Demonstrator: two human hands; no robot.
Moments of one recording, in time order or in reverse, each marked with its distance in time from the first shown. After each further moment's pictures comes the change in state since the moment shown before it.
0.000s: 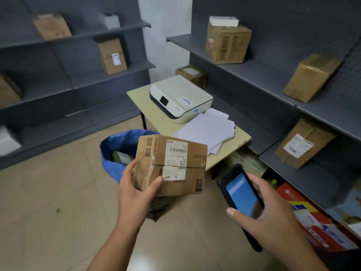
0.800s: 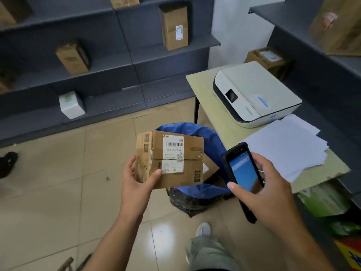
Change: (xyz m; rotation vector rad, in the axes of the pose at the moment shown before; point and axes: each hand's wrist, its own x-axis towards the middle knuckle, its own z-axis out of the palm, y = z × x) left_hand 0.171 -0.061 -0.137 -0.005 0.308 -0.204; right_hand 0.213 -0.114 0.190 0.155 -0.168 -0.217
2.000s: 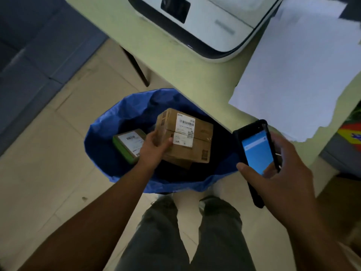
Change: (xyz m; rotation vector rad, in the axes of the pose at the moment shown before) left_hand 0.306 -0.226 0.258 0.557 -0.731 -0.318; right_hand 0.159 0.163 0.120 -0.017 0.364 0.618
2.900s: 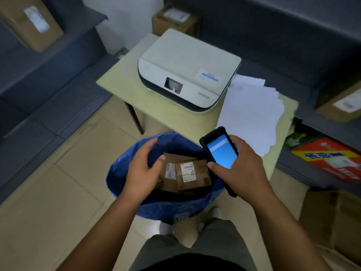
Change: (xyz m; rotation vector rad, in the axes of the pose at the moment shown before) left_hand -0.152 0.125 -0.141 0.097 -0.020 0.563; right_hand -0.063 -0.140 -0.008 -0.048 0.052 -0.116
